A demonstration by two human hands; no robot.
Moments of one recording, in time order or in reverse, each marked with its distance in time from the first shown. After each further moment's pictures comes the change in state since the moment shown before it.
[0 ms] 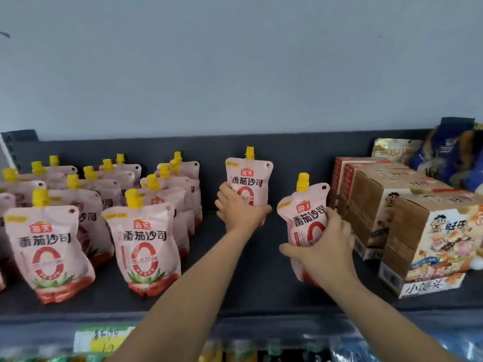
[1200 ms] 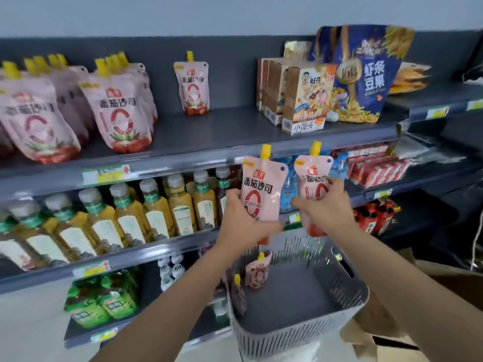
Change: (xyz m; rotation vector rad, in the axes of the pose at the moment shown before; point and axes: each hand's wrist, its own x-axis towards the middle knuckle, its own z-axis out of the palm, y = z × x) left_hand -0.350 -0.052 -0.142 -0.331 -0.711 0.081; right_hand -0.250 0.083 -0.129 -0.024 0.035 0.396
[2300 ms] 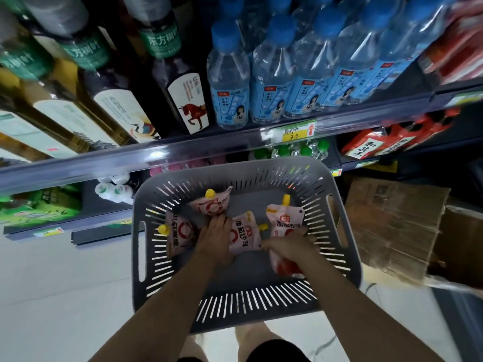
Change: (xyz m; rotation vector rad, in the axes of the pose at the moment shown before) left_hand -0.027 -0.290 0.194 0.925 -0.745 -0.345; right_hand 0.068 0.301 0.129 -0.636 -0.745 0.769
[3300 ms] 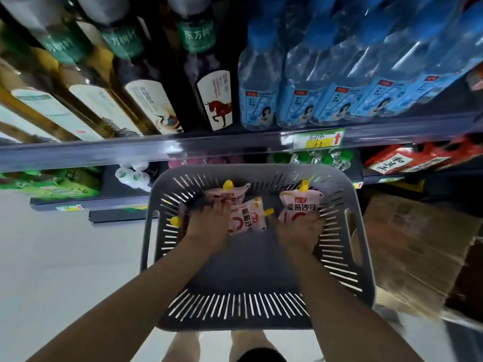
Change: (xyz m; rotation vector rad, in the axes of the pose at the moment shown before) left_hand -0.020 -0.002 -0.071 0.297 0.010 -0.152; right_hand 0.037 -0.032 0.024 0.164 0.500 -0.184
